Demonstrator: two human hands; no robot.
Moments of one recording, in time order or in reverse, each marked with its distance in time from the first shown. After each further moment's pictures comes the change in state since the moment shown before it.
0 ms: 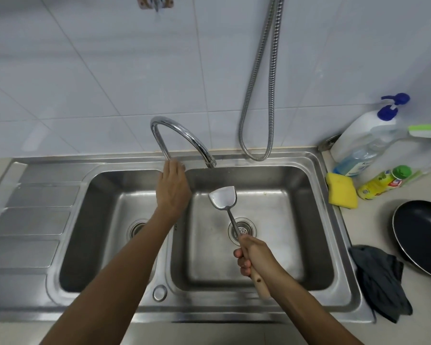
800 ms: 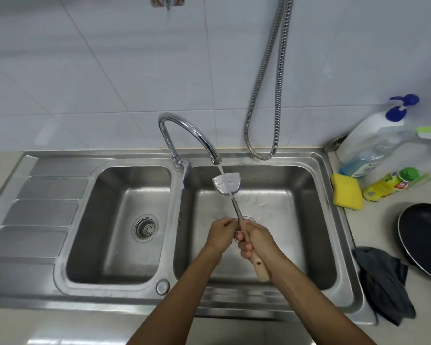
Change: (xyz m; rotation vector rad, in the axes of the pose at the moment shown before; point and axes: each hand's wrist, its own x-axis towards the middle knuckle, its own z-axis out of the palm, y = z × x) left_hand -0.112 0.109 0.015 -1.260 -0.533 -0.532; right_hand 0.005 -0.025 0.011 0.011 -0.065 -0.088
